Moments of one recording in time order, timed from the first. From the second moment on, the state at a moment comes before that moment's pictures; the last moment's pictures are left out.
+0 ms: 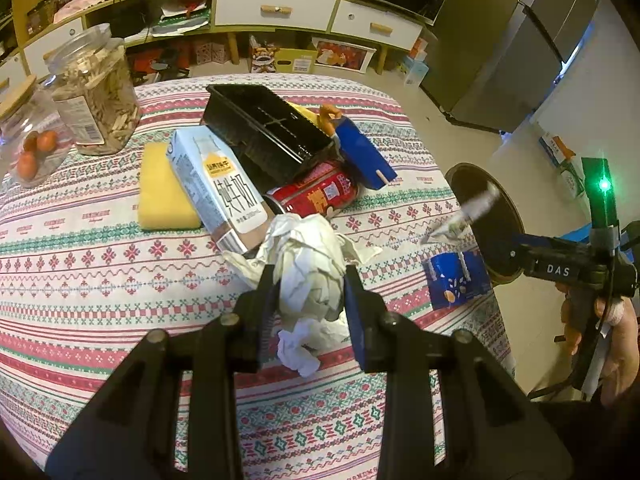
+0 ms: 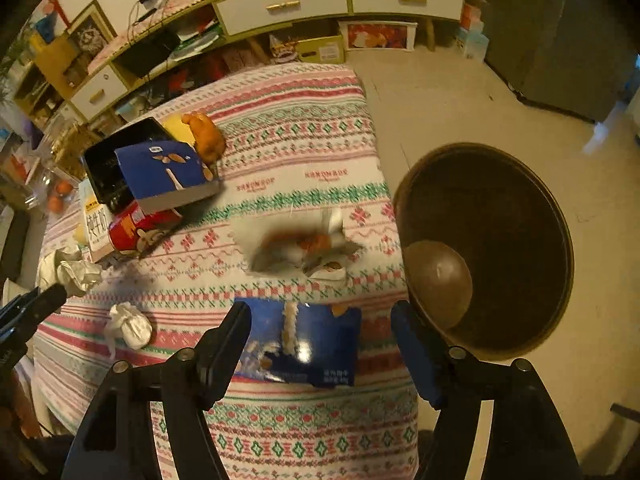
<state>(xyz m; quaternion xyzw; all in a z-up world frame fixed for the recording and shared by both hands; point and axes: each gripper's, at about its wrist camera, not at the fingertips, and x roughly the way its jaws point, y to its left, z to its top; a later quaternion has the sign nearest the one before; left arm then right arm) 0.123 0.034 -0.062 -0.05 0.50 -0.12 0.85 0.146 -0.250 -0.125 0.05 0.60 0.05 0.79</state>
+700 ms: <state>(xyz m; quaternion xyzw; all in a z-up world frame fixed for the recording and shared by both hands) 0.126 0.041 -0.067 -0.06 0.50 -0.11 0.85 0.200 -0.240 -0.184 0.10 0.60 0.00 0.79</state>
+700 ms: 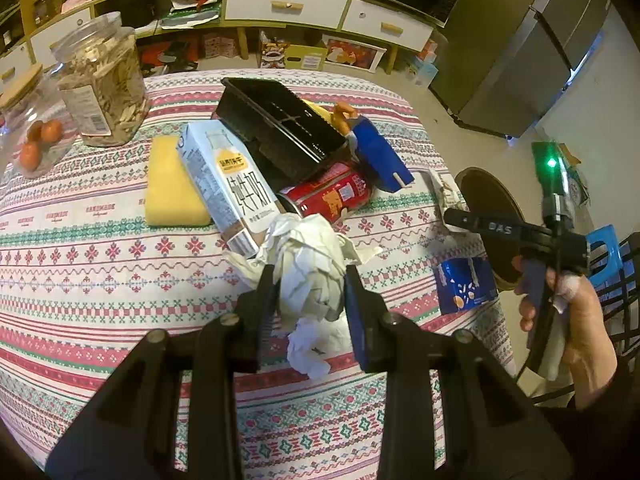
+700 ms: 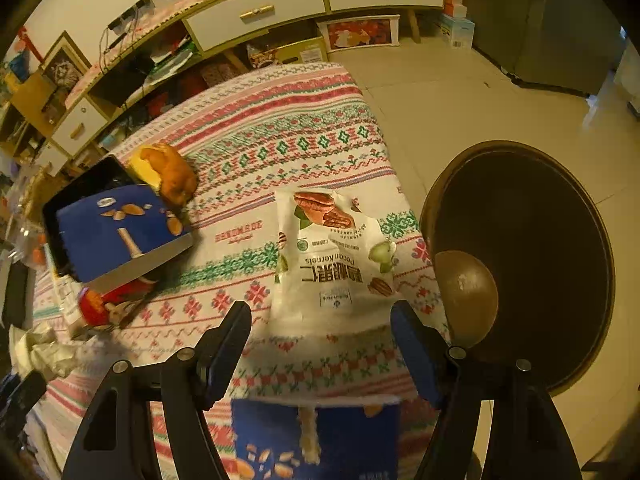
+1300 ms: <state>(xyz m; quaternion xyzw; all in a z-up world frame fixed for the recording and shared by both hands) 0.129 0.030 -0.071 -0.05 0.50 -0.12 0.85 0.200 -0.252 -0.177 0.13 0.59 0.00 0.80</state>
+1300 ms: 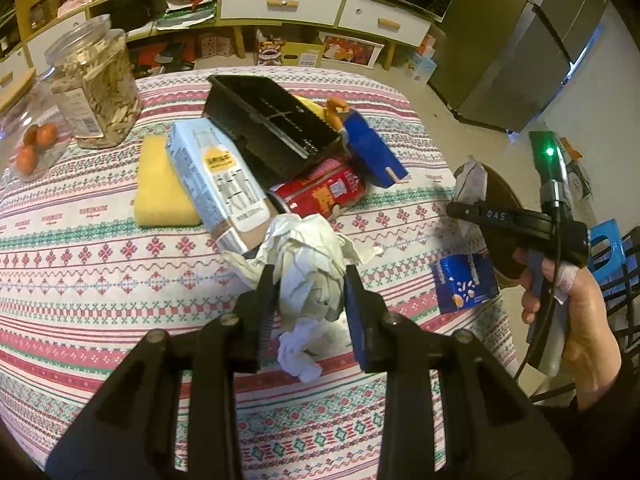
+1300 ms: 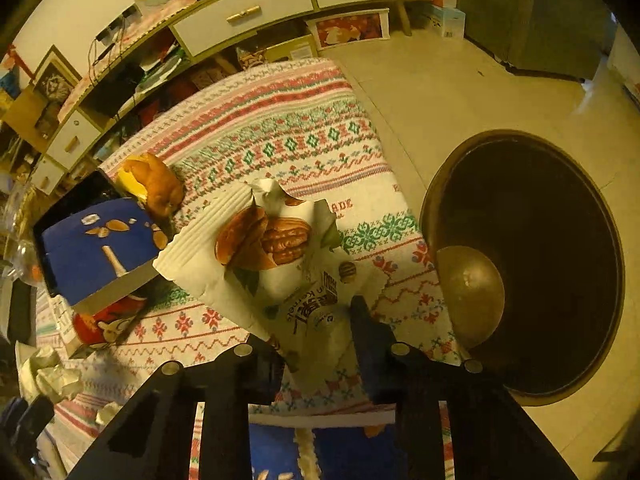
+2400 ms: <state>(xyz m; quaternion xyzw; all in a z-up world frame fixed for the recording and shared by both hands) 0.202 -0.270 -0.120 0.02 0.55 -0.27 0.79 0.121 -0.457 -0.148 0.22 0.57 -0.10 0.78</state>
